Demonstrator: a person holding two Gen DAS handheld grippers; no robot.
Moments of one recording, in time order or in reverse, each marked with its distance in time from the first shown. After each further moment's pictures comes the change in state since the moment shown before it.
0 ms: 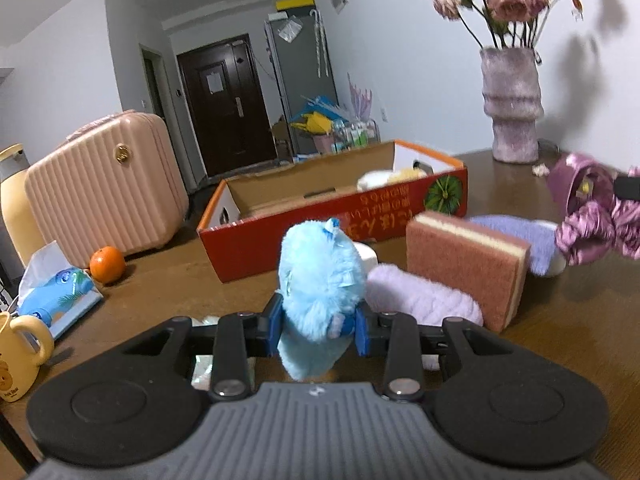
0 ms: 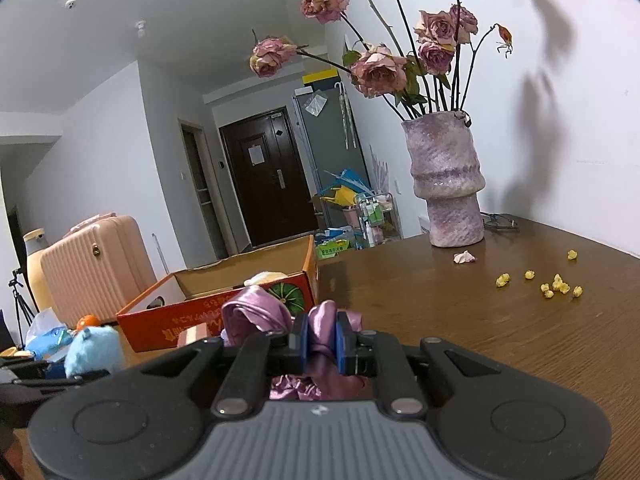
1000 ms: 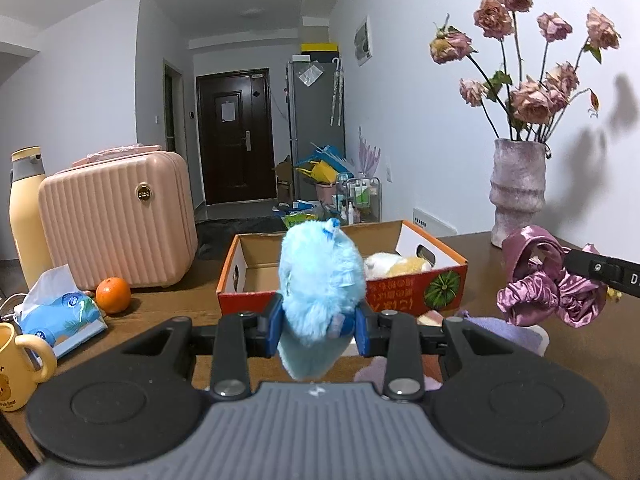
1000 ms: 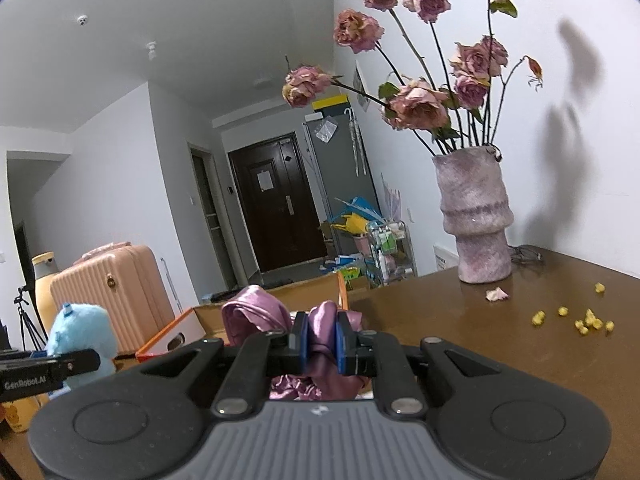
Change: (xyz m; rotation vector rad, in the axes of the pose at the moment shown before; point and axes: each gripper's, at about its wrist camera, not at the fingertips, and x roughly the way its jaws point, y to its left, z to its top) left arm -0.029 0.036 0.041 -0.146 -0.134 -0.037; right arm 0.019 0.044 0.024 -0.008 -0.088 0.021
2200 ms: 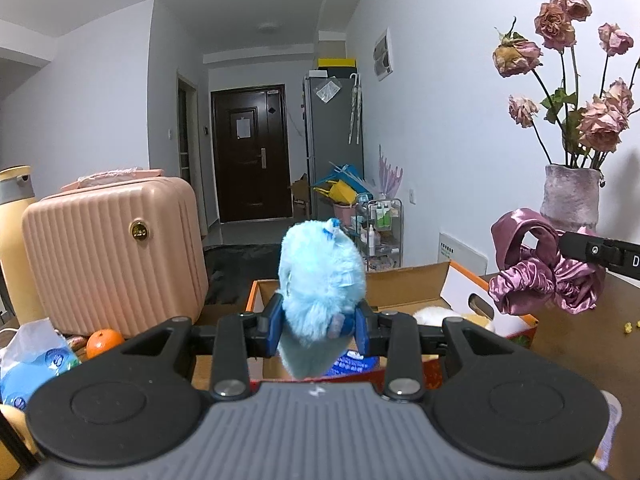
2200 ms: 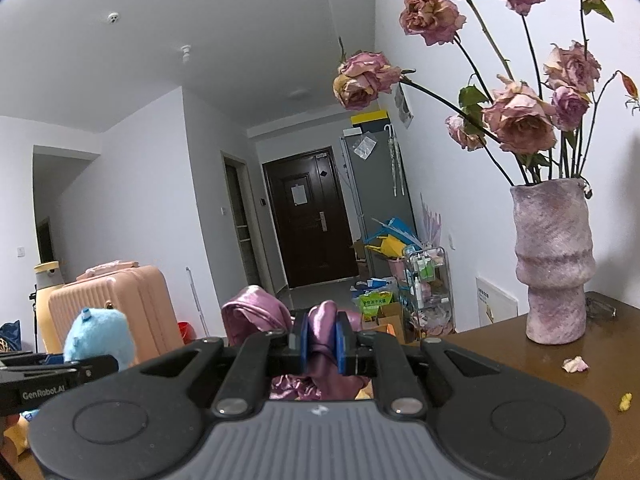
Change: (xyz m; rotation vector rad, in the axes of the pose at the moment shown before) left arm 0.097 0.033 0.042 -0.005 -0.057 0.045; right arm 0.119 0.026 0.043 -0.065 -0.049 0.099
